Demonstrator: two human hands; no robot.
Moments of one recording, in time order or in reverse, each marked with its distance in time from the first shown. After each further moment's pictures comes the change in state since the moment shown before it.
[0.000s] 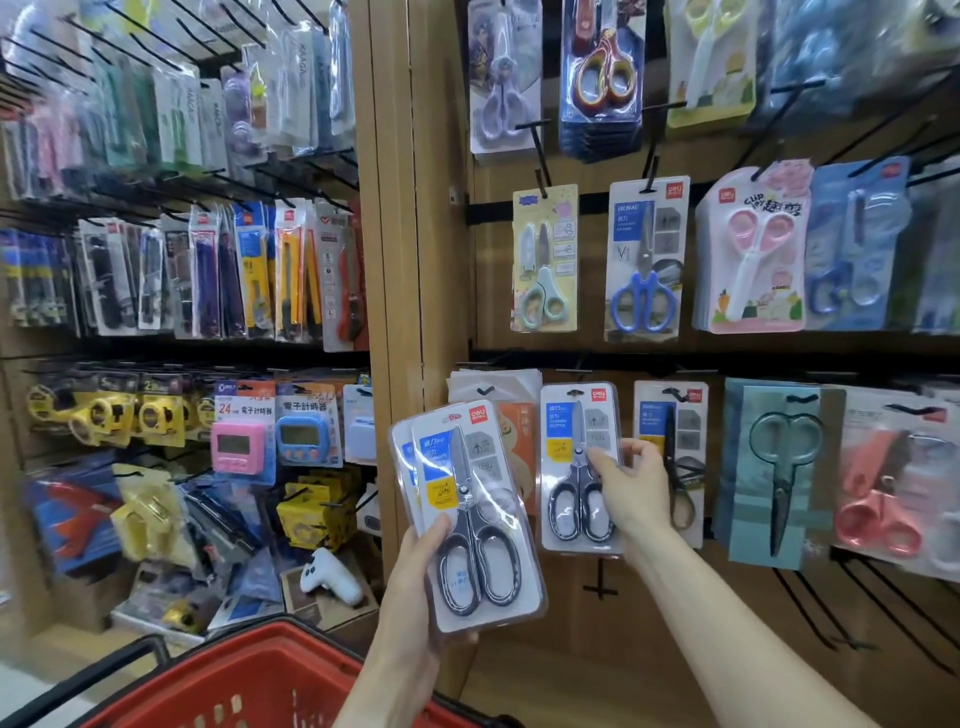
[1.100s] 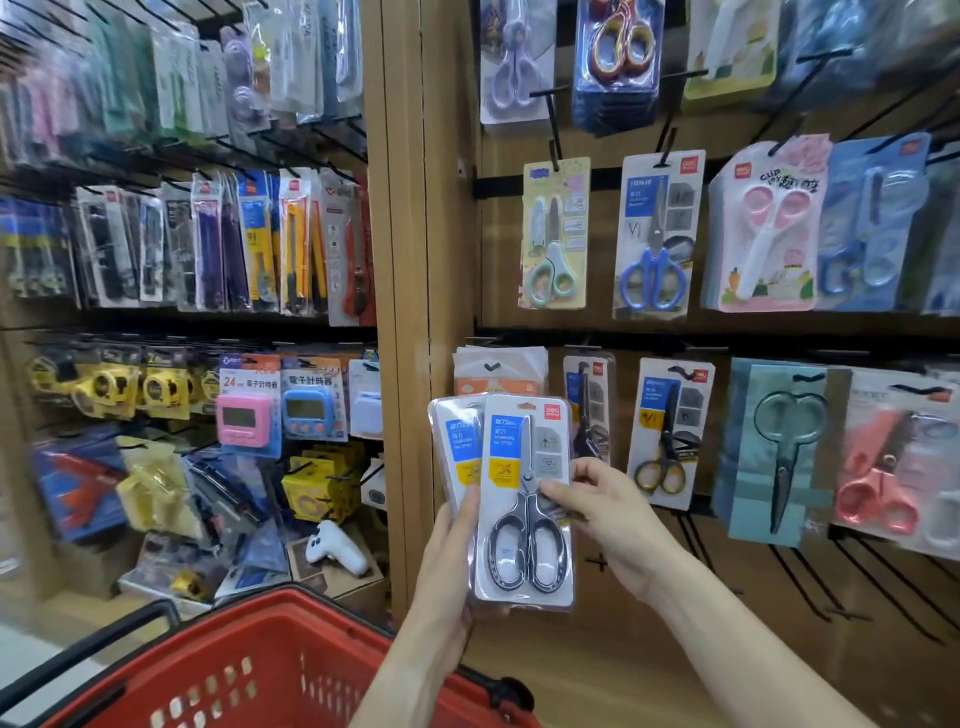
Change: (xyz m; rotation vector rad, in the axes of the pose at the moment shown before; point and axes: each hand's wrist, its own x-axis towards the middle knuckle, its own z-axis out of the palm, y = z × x) left_hand 0.006 -0.015 0.013 0.073 0.002 -0.032; right_hand -0.065 -0.010 -0.010 0.068 -0.551 0.132
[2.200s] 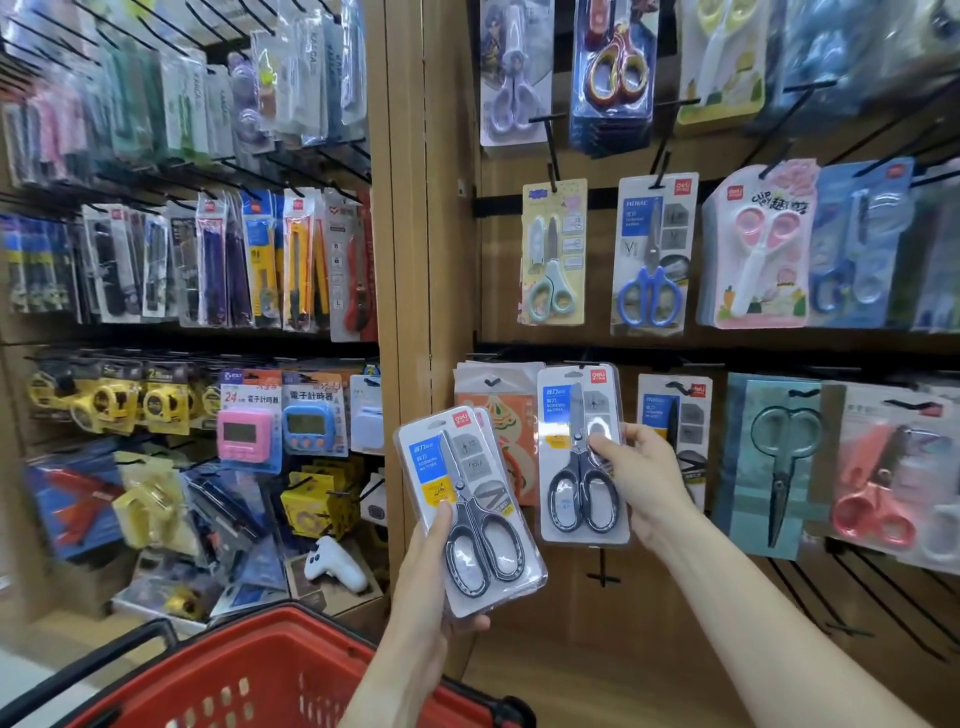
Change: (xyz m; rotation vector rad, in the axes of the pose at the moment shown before) left_hand -0.005 0.010 -0.019 0.083 0.054 -0.039; right_hand 0.042 -0.025 -0.023 0.047 0.360 -0.110
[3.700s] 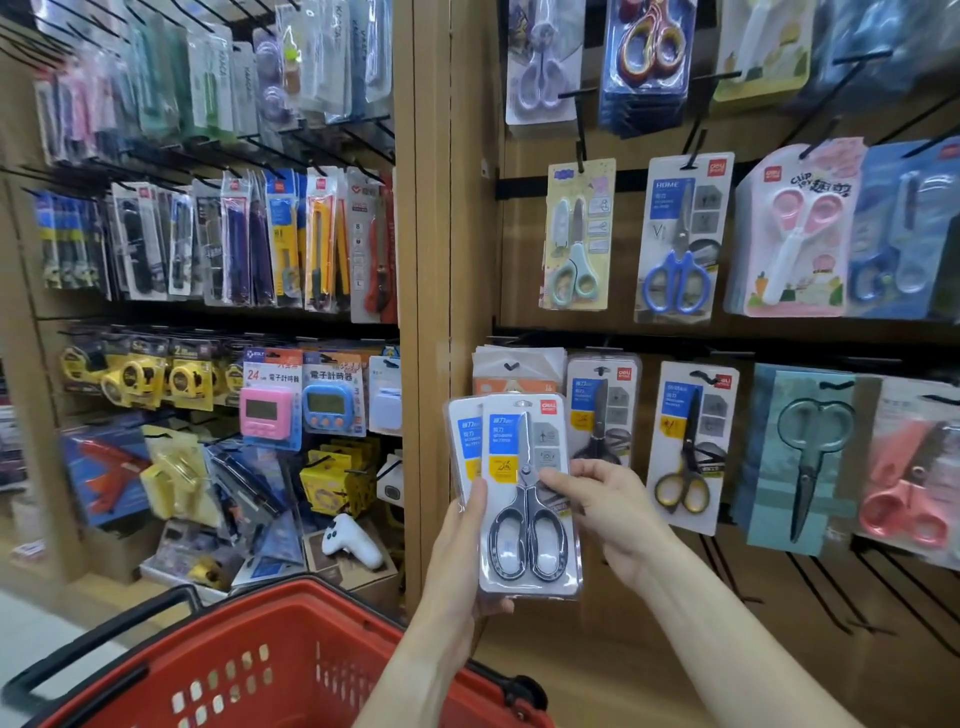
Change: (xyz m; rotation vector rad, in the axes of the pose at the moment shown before) left_hand -0.005 -0.001 0.012 0.041 -0.057 0.040; right_hand -0.043 0.025 0.029 -0.043 -0.241 0.146
